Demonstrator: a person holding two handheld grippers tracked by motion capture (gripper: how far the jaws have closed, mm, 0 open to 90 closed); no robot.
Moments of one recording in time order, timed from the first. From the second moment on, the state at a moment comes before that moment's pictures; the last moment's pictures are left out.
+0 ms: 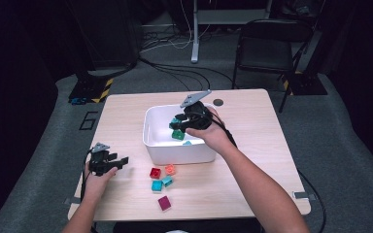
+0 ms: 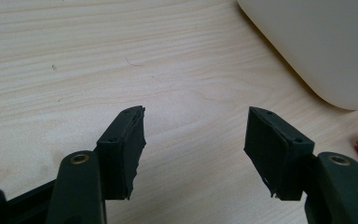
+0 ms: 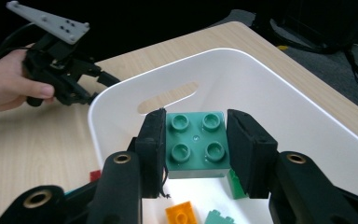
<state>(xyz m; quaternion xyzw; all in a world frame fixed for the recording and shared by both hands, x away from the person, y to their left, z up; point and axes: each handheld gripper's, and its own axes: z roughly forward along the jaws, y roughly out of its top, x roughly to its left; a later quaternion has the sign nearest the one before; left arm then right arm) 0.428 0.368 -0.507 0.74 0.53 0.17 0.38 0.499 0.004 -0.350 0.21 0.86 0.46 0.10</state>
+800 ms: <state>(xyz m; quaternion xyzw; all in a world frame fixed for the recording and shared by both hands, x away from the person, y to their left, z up) 0.430 0.368 -0.507 0.74 0.52 0.17 0.38 0.542 0.016 -0.383 0.26 0.86 0.42 0.09</state>
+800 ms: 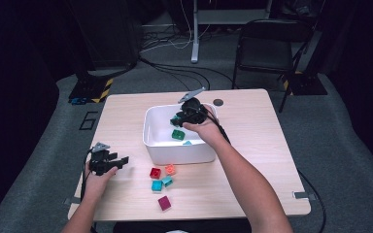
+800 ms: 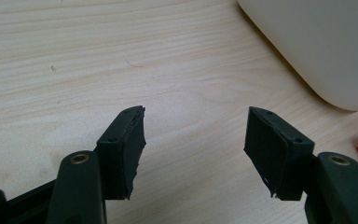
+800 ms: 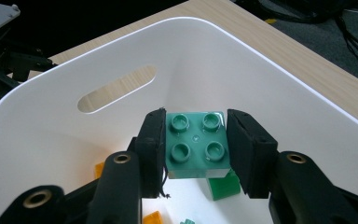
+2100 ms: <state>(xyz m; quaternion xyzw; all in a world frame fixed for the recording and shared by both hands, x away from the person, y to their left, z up) 0.429 0.368 -0.507 0.74 0.53 0.17 0.38 0.512 0.006 -0.360 0.25 0.85 0.44 0.10</state>
